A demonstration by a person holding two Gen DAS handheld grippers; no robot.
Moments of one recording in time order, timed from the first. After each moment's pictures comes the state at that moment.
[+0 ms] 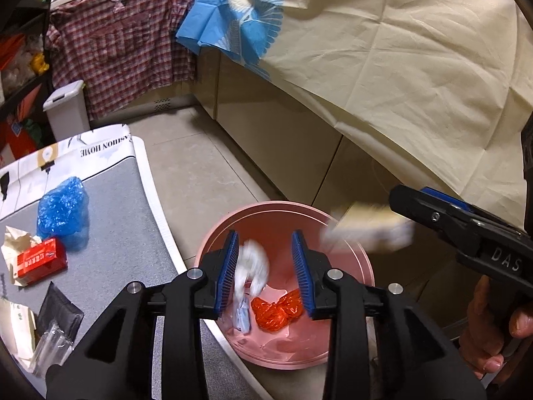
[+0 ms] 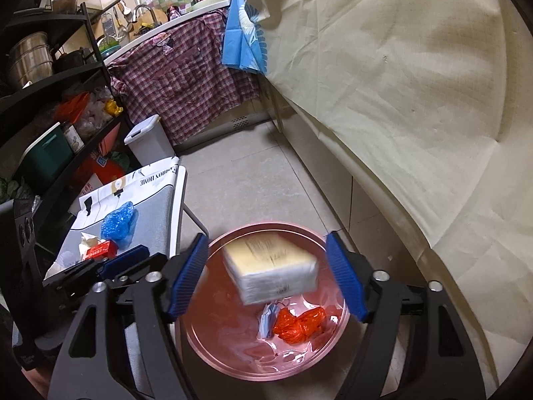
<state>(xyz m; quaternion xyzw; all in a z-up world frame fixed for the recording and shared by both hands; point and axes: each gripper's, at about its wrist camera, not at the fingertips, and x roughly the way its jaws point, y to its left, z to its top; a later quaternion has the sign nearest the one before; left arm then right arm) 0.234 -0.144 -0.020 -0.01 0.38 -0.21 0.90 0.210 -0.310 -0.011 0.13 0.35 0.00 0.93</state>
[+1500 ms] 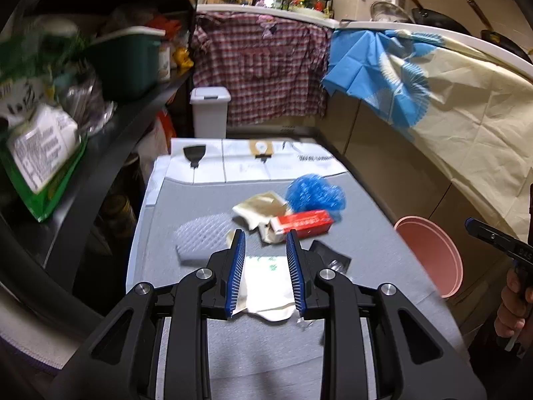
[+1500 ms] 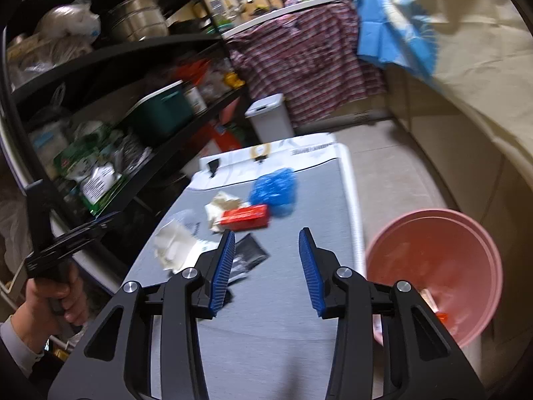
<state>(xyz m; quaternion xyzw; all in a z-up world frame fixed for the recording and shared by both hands) 0.132 0.175 0.032 -0.05 0.32 -0.02 0.94 0.170 -0.131 0.004 0.11 0.33 0.24 0.90</state>
